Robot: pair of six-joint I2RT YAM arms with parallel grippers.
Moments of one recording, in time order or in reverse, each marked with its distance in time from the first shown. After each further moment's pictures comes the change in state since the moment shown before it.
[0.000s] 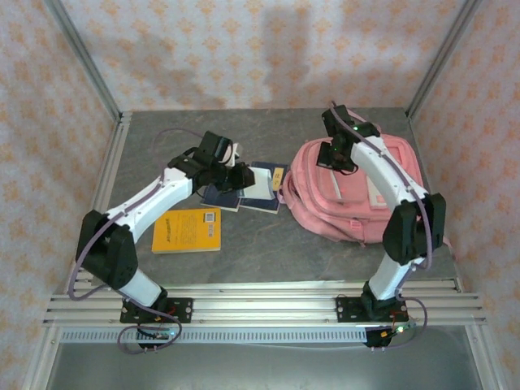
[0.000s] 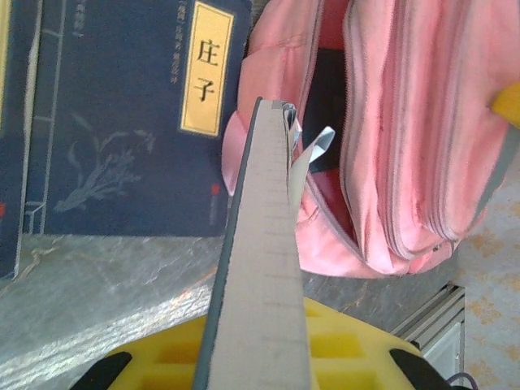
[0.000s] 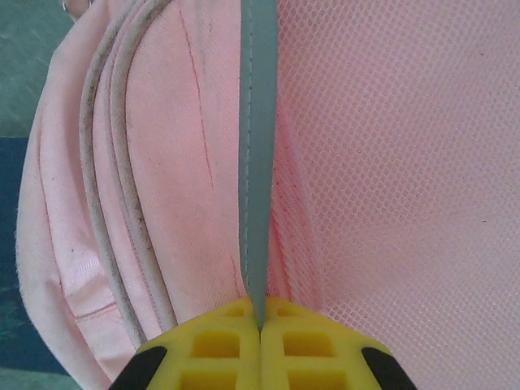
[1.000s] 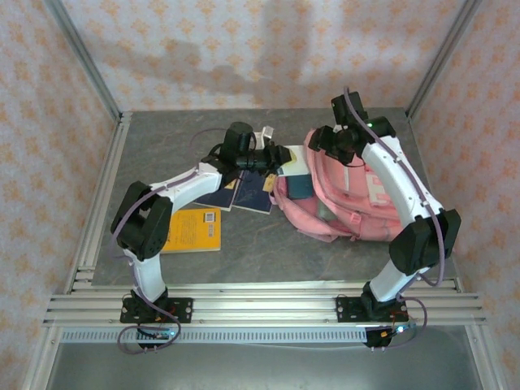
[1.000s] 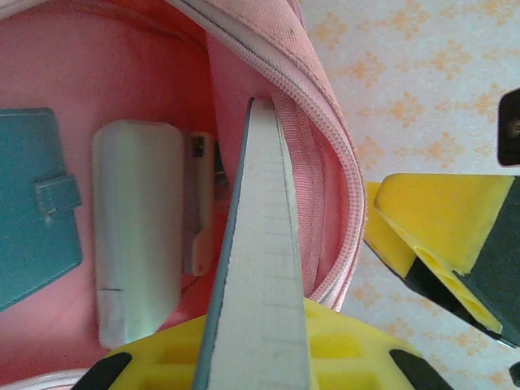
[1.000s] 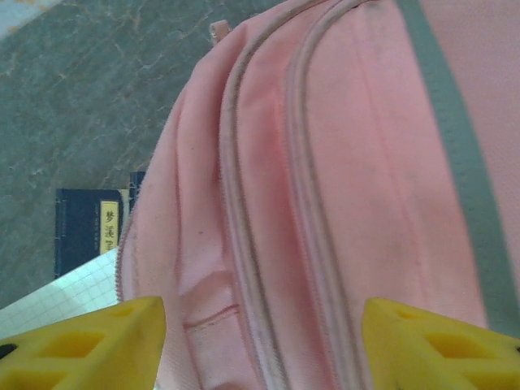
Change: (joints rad) left arm -0.066 0.280 0.068 0.734 0.290 -0.478; right arm -0.001 -0.069 0.098 0.012 -0.163 0.093
